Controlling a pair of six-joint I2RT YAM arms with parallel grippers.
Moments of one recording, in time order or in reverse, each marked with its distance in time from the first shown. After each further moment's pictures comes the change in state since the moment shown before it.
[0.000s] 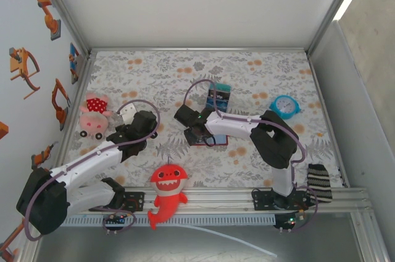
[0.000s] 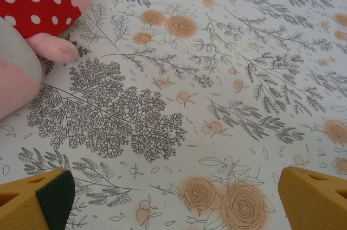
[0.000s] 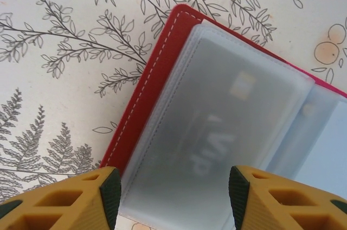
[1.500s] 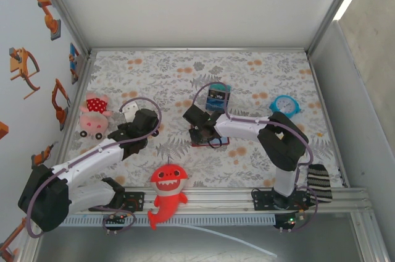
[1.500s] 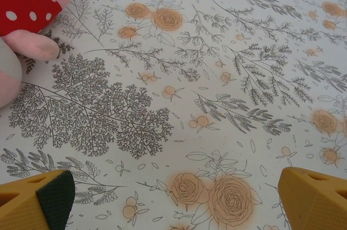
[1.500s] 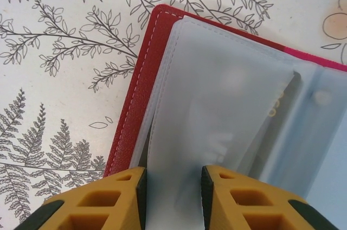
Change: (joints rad) left arm 0.000 0.026 0.029 -0.002 0.045 0.022; right arm -0.047 -0.085 -0.154 0.156 -0.095 0.060
